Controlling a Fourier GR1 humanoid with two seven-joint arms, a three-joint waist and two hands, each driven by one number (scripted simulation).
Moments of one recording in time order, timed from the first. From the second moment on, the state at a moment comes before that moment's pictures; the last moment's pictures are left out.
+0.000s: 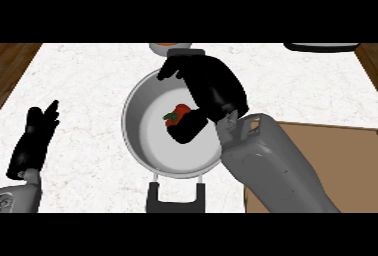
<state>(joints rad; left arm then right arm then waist) -0.13 0.28 0.16 -1.44 -0.20 0.04 0.39 -0.83 -0.02 0.36 -1.50 0.55 0.21 0.68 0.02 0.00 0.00</state>
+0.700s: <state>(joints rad) -0.11 0.28 0.17 -1.45 -0.21 0.03 0.39 -0.77 -0.01 0.19 -1.48 0.35 -0.21 0.49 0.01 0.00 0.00</state>
